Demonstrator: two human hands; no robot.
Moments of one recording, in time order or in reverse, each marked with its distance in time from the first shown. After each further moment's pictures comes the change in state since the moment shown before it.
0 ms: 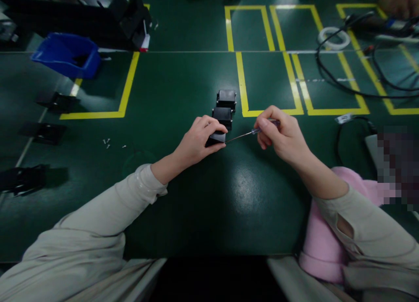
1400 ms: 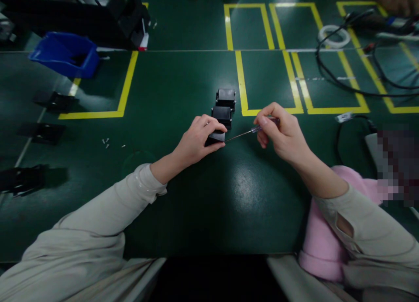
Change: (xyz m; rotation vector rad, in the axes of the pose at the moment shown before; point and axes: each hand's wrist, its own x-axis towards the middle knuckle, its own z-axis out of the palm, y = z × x) left_hand 0.001 0.001 -0.001 0.008 -0.010 -0.013; right_hand -0.001 -0.003 0.000 -0.014 0.000 0.001
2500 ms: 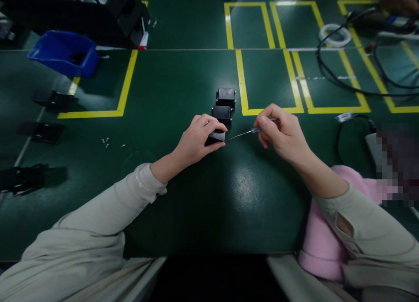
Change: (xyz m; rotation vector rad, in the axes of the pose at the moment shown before) left_hand 0.001 0.001 0.000 0.018 -0.002 -0.005; right_hand 0.000 0.002 0.000 -0.072 0.016 0.005
